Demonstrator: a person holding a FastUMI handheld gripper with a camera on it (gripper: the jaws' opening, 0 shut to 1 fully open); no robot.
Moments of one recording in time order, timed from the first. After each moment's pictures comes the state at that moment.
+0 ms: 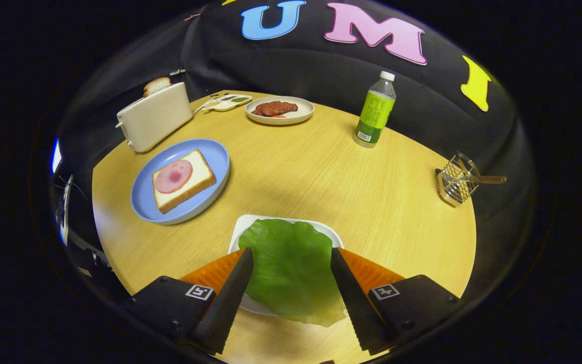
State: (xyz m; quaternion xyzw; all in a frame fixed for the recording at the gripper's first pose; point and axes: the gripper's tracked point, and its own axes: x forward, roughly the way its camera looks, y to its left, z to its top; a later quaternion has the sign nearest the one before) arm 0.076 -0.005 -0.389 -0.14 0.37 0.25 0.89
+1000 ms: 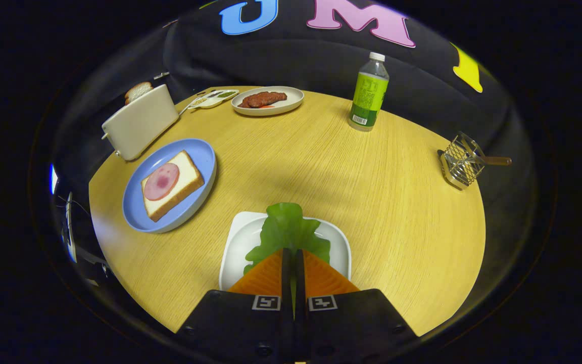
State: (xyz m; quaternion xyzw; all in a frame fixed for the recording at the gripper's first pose) arm 0.087 -0.007 -0.384 -0.10 0.39 0.22 0.89
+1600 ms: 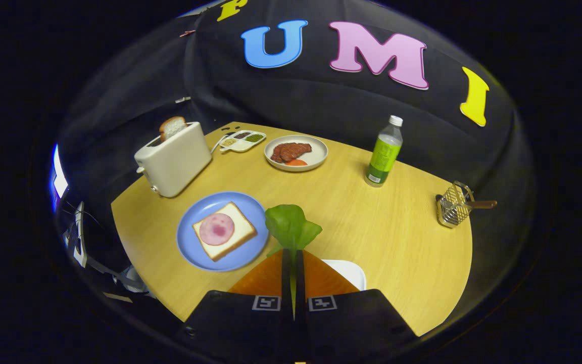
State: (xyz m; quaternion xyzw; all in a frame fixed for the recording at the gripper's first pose) arm 0.066 0.082 -0.271 -0.08 0.30 0.27 0.91
